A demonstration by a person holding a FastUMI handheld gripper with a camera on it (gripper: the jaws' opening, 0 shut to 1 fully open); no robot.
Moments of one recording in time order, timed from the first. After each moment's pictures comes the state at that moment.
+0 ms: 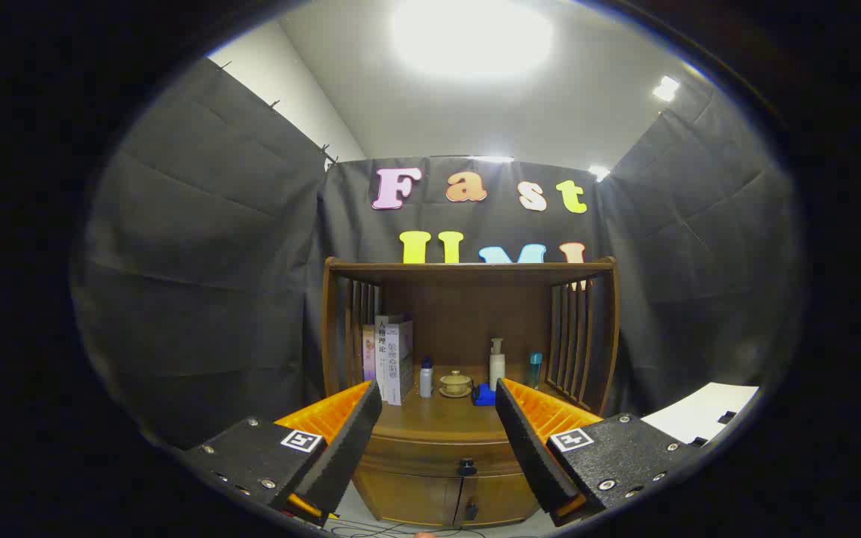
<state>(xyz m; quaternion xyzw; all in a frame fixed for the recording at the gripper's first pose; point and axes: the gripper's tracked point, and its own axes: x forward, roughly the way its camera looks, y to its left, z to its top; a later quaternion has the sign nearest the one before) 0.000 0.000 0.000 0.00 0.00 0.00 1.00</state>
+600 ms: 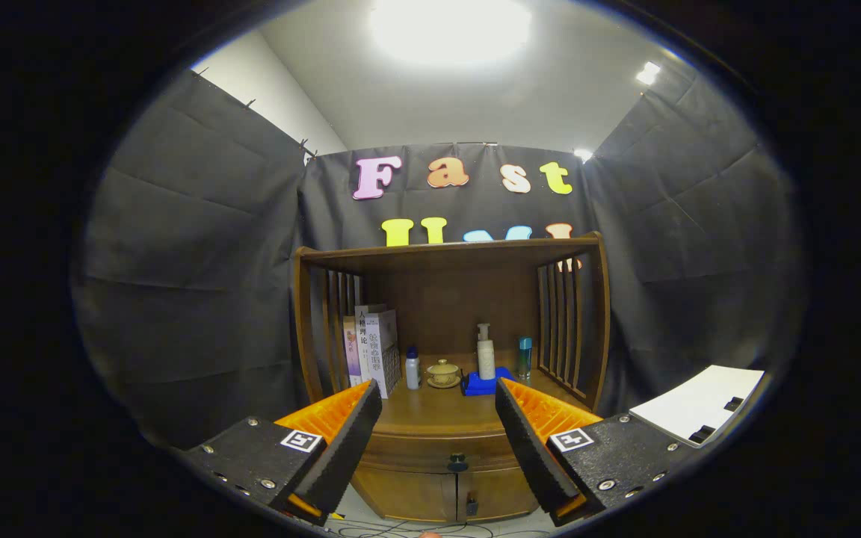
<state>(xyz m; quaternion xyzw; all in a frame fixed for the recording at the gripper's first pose) 0.021 -0.026 -0.023 0.03 0.03 -0.01 1.00</state>
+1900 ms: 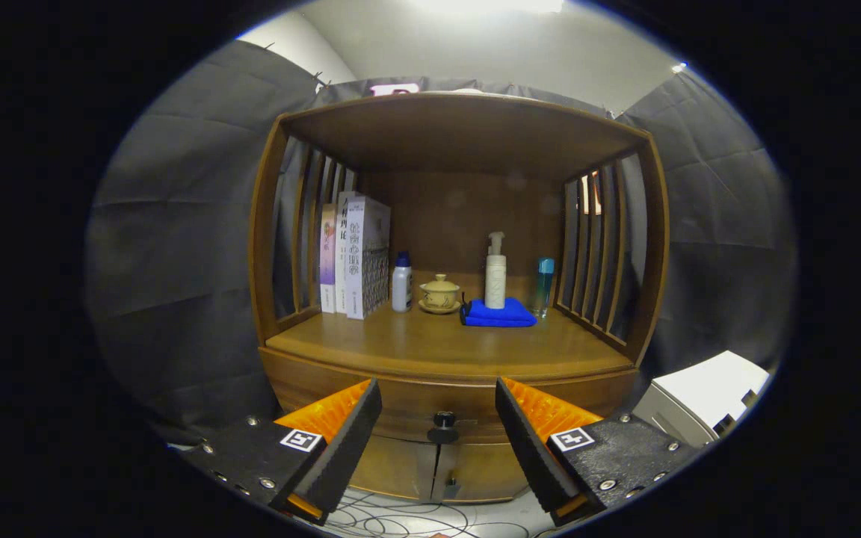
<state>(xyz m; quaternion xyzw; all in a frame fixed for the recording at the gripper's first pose) 0.104 -0.039 -0.209 -0.04 0.15 0.00 0.99</state>
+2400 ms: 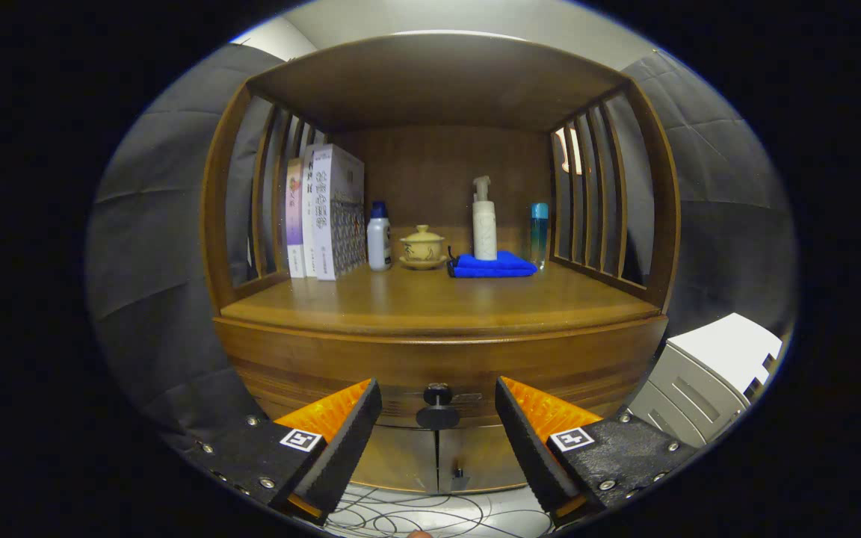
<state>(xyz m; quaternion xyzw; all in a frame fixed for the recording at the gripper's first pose) 0.129 -0.052 -0.291 0.00 0.20 -0.02 0.98</state>
